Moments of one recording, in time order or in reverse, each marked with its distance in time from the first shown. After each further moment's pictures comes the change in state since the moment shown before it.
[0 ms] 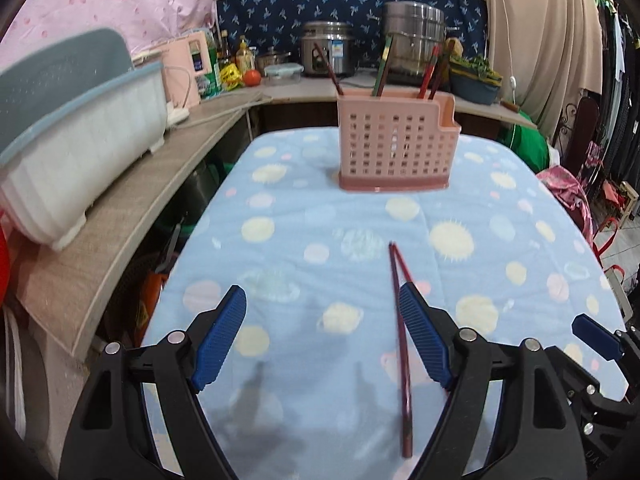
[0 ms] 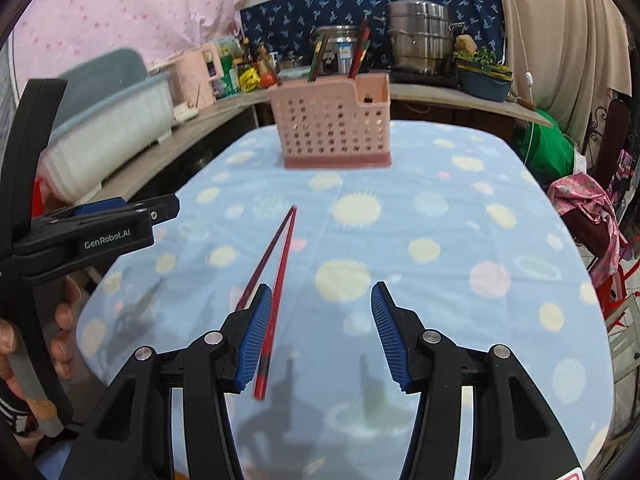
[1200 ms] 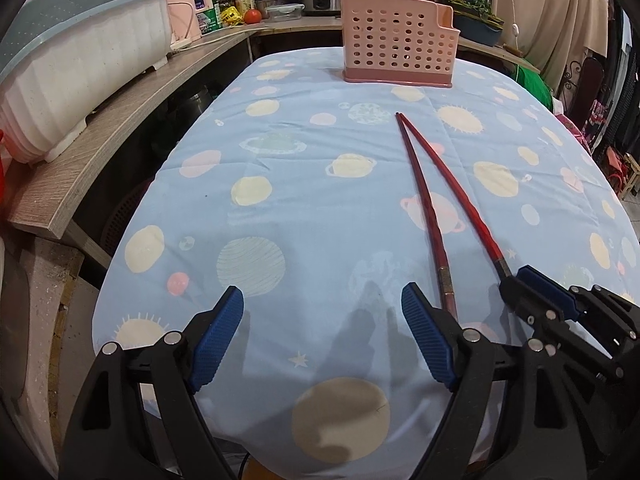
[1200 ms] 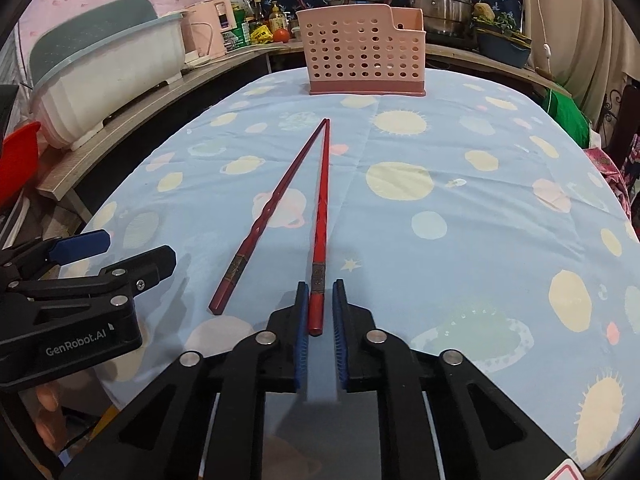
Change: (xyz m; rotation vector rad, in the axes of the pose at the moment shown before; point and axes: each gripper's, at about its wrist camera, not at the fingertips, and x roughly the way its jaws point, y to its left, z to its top) left arm 0.007 0.005 -0.097 0.008 0.169 -0.001; right arm 0.043 0.037 -0.058 -0.015 0.098 0.005
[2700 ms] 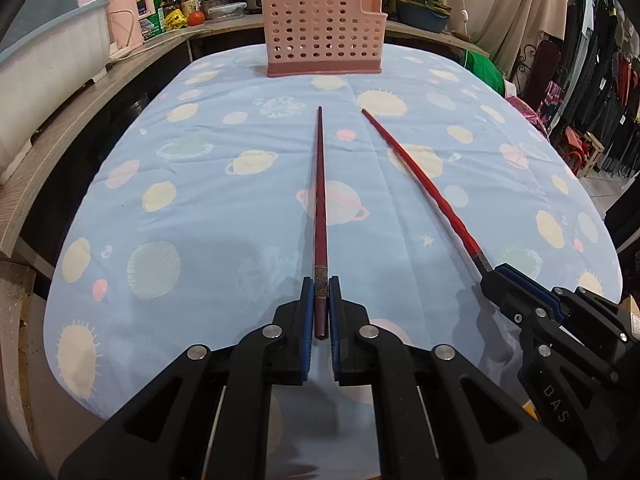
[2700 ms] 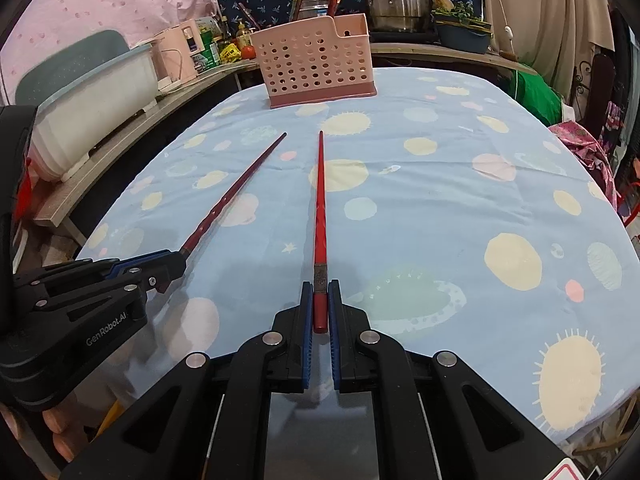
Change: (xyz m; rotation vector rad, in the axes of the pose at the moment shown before) left arm -0.003 -0.049 0.000 0.072 0.013 -0.154; right arm -0.033 -0.035 -0.014 0.110 -0.033 -0.026
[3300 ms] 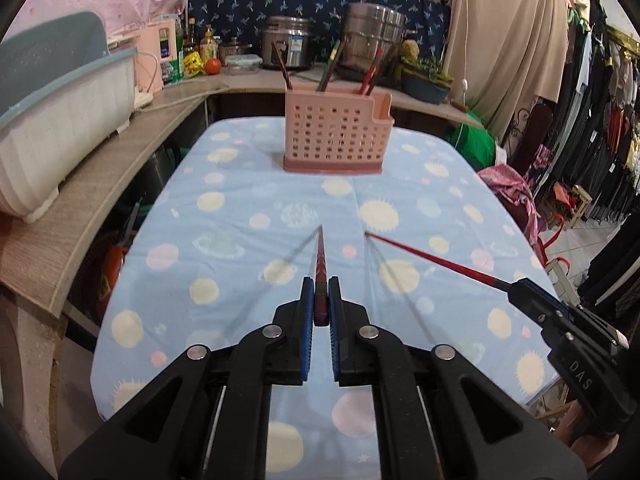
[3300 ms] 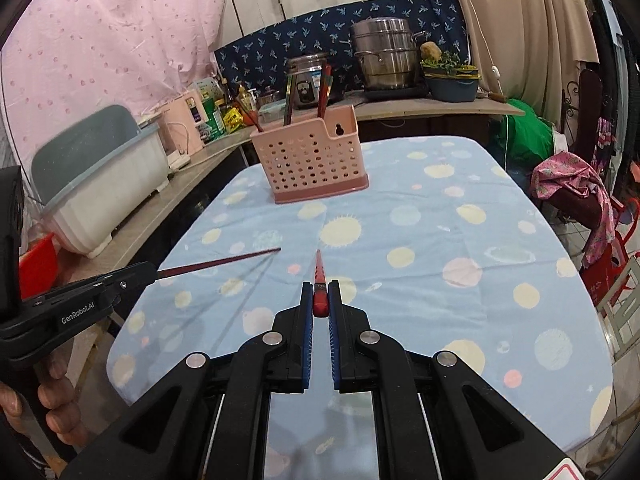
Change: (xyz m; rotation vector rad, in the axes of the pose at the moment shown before) left arm -0.082 0.025 0.072 -0.075 -0.180 -0.043; right arm -0.069 -0.021 0.079 0.057 -0.180 0.045
